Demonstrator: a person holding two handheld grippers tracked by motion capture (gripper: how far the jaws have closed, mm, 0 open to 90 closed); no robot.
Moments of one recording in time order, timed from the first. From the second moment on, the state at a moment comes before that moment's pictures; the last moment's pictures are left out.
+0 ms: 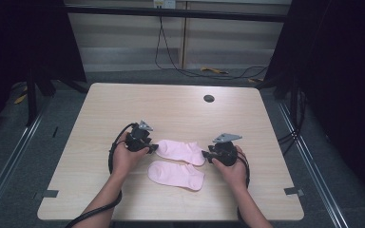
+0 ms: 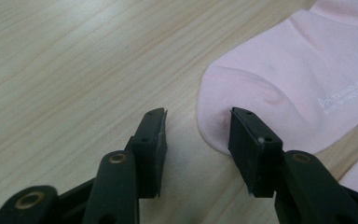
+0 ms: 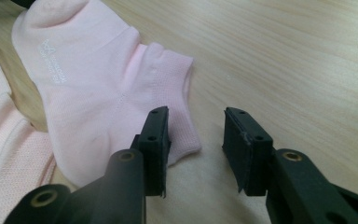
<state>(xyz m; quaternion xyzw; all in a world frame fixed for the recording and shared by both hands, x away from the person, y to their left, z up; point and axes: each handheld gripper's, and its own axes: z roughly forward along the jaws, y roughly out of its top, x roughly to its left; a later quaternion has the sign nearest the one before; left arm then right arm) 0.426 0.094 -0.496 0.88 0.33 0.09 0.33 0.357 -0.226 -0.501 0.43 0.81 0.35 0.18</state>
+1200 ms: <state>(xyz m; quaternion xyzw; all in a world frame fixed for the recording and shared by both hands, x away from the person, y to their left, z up) 0.420 0.091 -0.484 0.88 0.32 0.07 0.35 0.355 -0.229 -0.493 0.46 0.78 0.39 0.16</state>
